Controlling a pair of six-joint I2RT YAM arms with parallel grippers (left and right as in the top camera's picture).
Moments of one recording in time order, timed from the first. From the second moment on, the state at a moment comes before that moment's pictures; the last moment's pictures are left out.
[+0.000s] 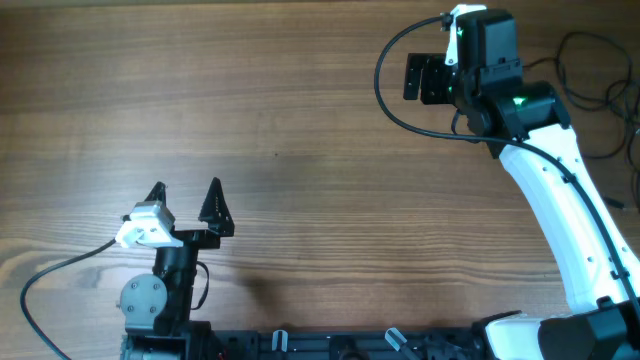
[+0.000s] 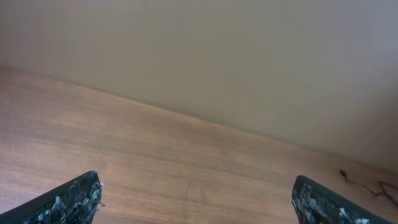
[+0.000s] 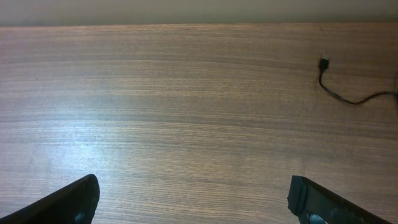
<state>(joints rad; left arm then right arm) -0.06 0.10 0.18 -0.07 -0.02 -0.32 0.26 1.54 1.47 -0.71 0.11 0.19</state>
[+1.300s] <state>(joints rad) -0.06 0.01 0.01 0.05 -0.03 -0.37 0.26 1.54 1.47 -0.71 0.11 0.19</state>
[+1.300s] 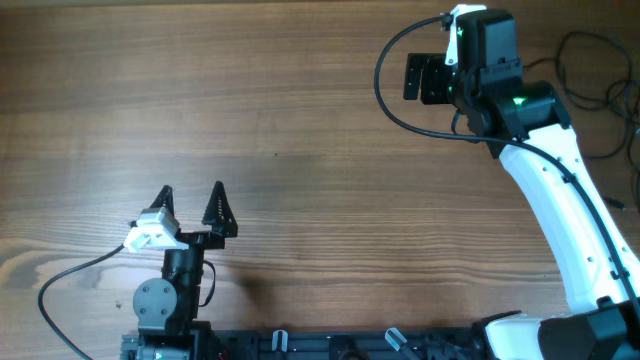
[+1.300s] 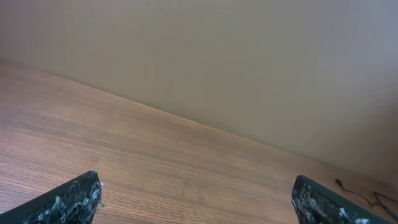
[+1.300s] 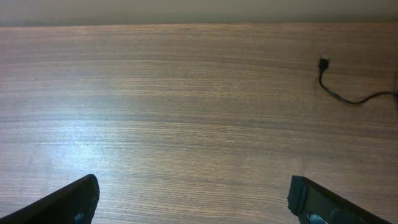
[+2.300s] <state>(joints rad) -0.06 0.01 0.01 -0.07 -0.03 -0.33 0.26 1.54 1.47 -0.71 0.11 0.19</state>
